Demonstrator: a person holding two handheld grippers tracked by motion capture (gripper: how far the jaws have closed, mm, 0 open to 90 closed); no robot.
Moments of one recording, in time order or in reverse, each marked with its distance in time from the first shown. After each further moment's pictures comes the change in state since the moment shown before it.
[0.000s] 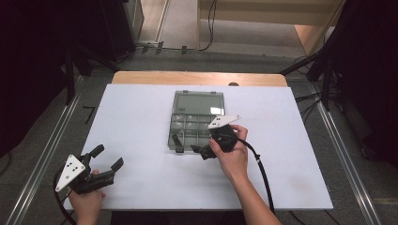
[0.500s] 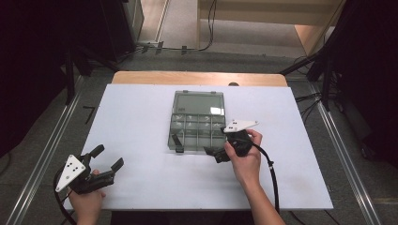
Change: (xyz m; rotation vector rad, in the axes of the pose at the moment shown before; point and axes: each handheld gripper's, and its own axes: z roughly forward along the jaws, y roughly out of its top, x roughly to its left) left arm -0.001 0.000 0.000 0.002 0.002 0.002; right arm -0.013 -0.028 -0.030 -0.041 -0.028 0.044
